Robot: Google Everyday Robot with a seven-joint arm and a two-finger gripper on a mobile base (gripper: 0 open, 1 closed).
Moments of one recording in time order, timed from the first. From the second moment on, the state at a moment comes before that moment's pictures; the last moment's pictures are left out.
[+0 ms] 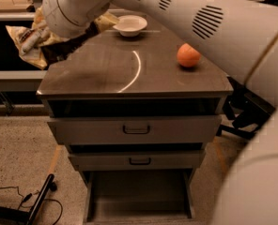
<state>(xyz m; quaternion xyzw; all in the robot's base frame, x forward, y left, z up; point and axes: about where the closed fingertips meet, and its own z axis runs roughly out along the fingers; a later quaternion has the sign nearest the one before) 0.614 0.243 0.994 -0.82 0.31 -0.01 0.48</state>
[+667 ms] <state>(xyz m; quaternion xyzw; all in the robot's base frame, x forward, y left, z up) 0.700 0.233 1.004 -0.81 0.34 -0.03 0.47</state>
